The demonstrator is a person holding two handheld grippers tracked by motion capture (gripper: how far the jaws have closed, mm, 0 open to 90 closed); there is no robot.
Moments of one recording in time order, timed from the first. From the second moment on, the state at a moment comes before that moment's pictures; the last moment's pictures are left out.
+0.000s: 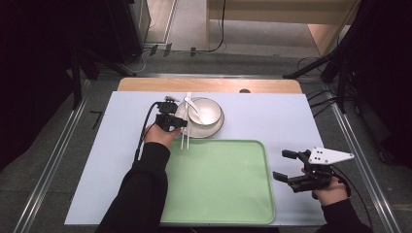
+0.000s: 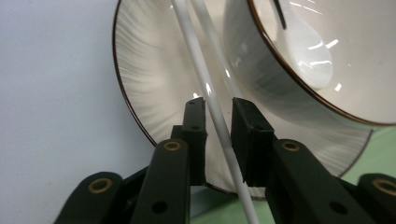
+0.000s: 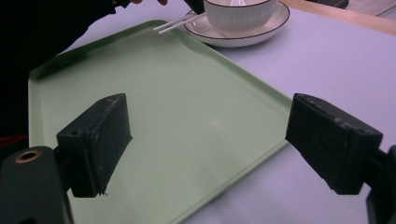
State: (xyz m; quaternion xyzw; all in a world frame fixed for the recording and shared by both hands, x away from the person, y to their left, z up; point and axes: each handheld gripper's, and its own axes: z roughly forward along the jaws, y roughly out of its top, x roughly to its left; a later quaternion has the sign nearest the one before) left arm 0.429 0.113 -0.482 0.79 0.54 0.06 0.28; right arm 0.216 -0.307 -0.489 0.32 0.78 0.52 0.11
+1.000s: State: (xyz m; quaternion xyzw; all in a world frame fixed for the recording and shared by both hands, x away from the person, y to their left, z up) left arm 0.394 0.167 -0.442 0.75 0.56 0.05 0.33; right arm 0.218 -0.304 -0.489 0.32 0.78 0.52 0.11
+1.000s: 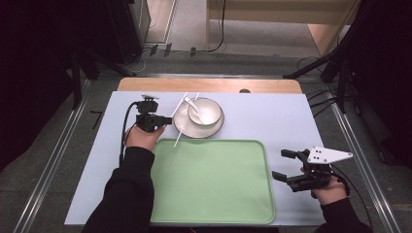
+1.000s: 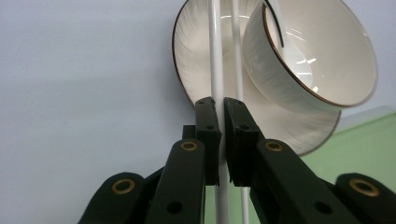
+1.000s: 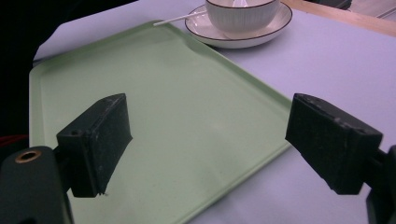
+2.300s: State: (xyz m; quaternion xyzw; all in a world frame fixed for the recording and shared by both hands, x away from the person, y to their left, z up) left arm 0.249 0.219 -0.459 0.72 0.60 0.04 0.34; right arm 0.232 -0.293 -0.486 0.30 0.79 0.53 0.10
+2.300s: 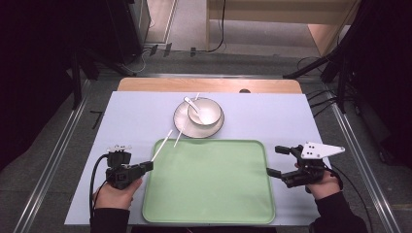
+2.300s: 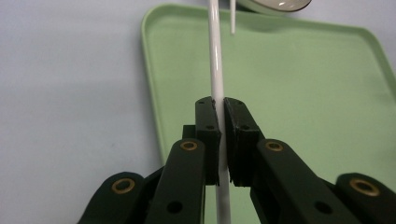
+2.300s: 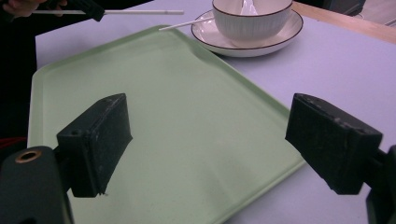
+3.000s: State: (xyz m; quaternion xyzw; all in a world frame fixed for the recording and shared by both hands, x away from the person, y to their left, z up) left arm 0.248 0.185 -0.500 0.76 0.58 0.01 0.27; right arm 0.233 -0.292 -0.487 0.30 0.79 0.52 0.10
